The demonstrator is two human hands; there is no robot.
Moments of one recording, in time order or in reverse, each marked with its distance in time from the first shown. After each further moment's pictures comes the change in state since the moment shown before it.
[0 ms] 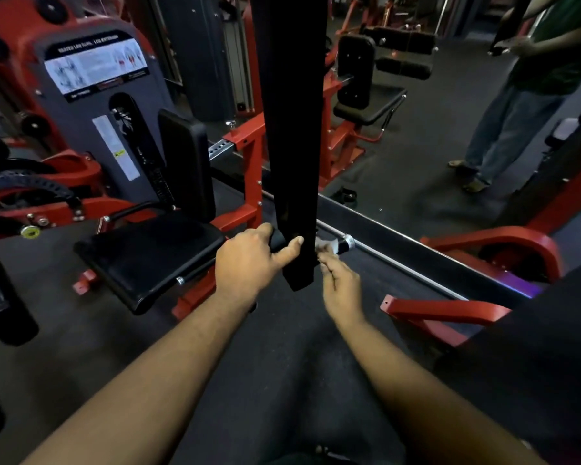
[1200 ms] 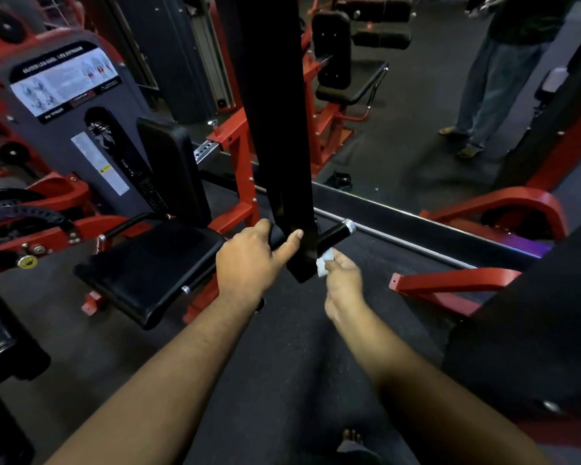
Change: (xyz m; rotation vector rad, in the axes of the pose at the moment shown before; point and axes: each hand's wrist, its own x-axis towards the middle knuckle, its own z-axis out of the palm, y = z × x) left_hand 0.010 -0.005 0.005 0.033 0.000 0.054; right_hand 0.008 -0.024 0.034 0.925 0.243 0.850
